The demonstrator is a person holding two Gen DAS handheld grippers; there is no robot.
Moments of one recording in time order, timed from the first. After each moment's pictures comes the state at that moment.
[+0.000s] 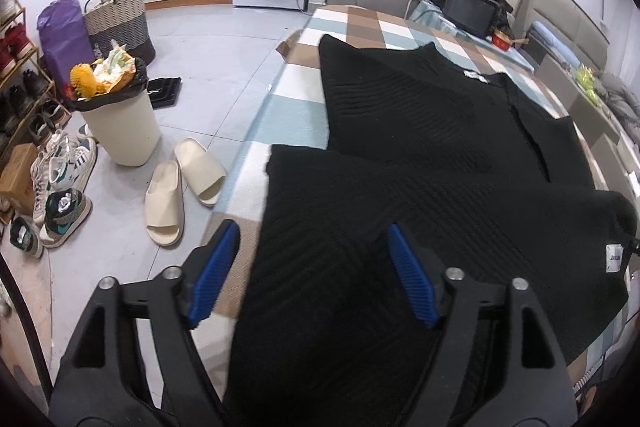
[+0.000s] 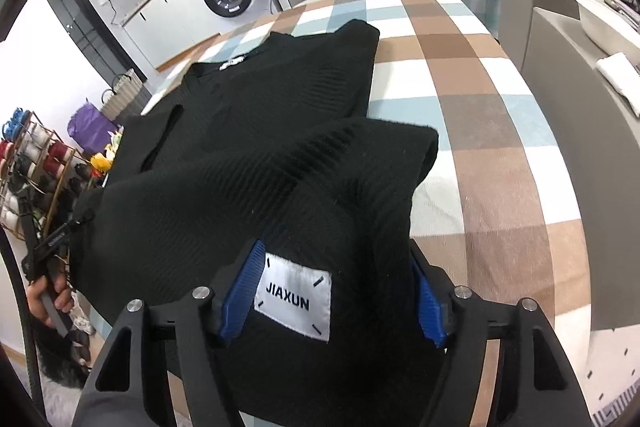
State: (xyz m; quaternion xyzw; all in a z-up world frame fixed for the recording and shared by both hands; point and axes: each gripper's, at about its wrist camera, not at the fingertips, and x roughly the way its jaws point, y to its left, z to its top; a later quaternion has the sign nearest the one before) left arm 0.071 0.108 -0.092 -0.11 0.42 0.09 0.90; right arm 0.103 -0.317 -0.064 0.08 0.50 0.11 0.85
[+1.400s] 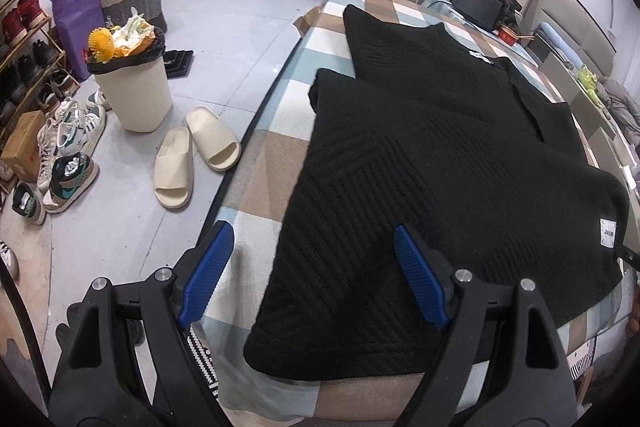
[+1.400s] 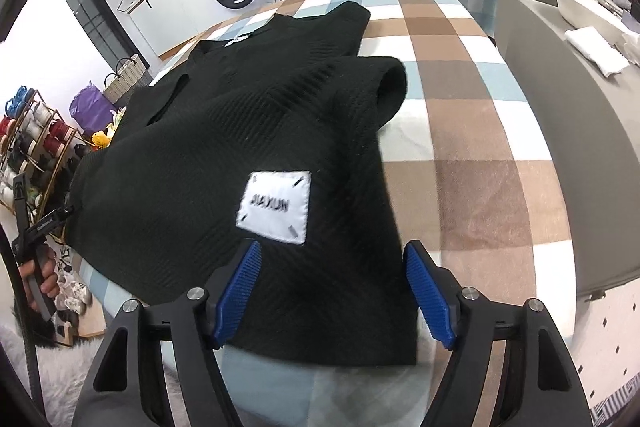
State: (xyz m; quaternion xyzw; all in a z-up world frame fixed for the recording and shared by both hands) left arm 0.003 0.107 -0.099 -0.13 0.45 0.10 0.88; right arm 0.041 -0.338 -0.074 0.06 0.50 0.12 0.86
